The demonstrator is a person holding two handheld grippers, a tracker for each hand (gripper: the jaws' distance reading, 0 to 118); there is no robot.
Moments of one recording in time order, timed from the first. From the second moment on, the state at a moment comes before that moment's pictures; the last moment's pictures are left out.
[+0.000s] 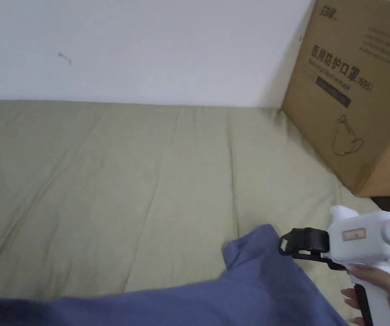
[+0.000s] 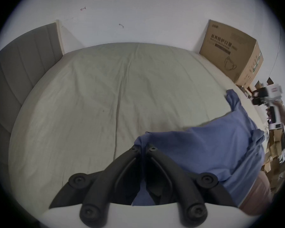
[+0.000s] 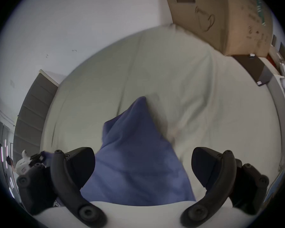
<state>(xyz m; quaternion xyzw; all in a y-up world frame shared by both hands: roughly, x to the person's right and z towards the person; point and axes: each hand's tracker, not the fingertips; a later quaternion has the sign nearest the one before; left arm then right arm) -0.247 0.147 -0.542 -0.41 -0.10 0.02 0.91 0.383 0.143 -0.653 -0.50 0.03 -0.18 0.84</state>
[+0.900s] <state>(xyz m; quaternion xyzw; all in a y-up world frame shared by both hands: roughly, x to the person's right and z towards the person) -0.242 0.185 -0.550 -0.39 -0.06 0.01 0.92 0.375 0.196 -0.607 -0.45 -0.03 -0.15 0.88</state>
